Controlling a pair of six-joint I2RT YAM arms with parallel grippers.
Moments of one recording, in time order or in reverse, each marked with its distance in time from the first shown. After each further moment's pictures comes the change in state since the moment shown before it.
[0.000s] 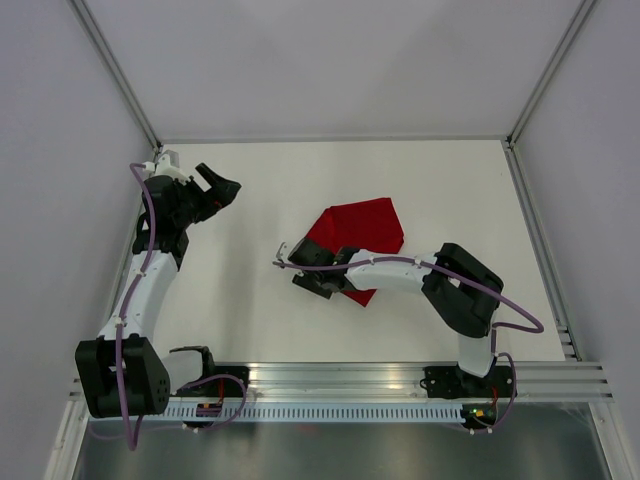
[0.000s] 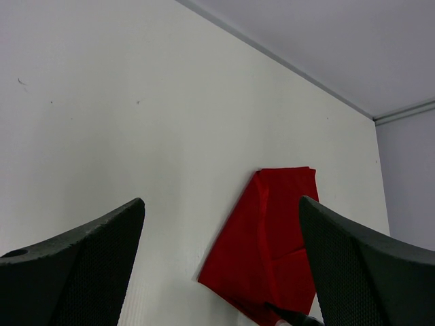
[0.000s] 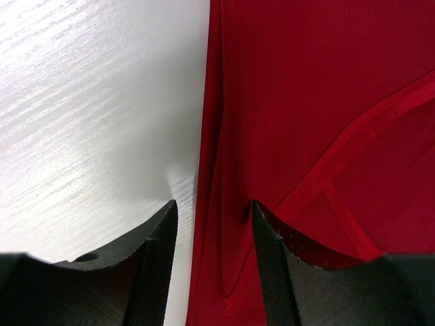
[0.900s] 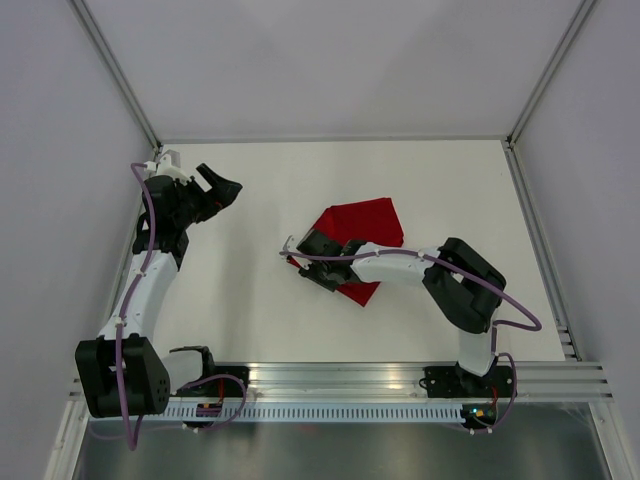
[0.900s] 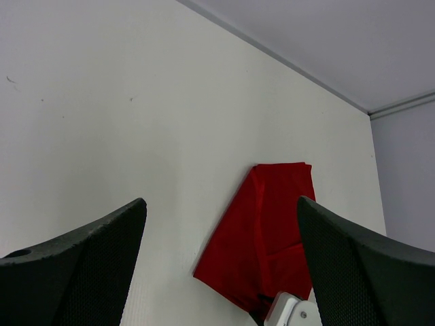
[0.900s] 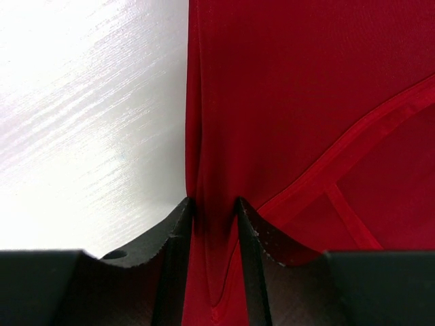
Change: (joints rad) left arm 0.000 0.001 0.000 0.000 0.024 0.000; right arm -0.071 0.004 -0.020 0.024 -0.112 0.002
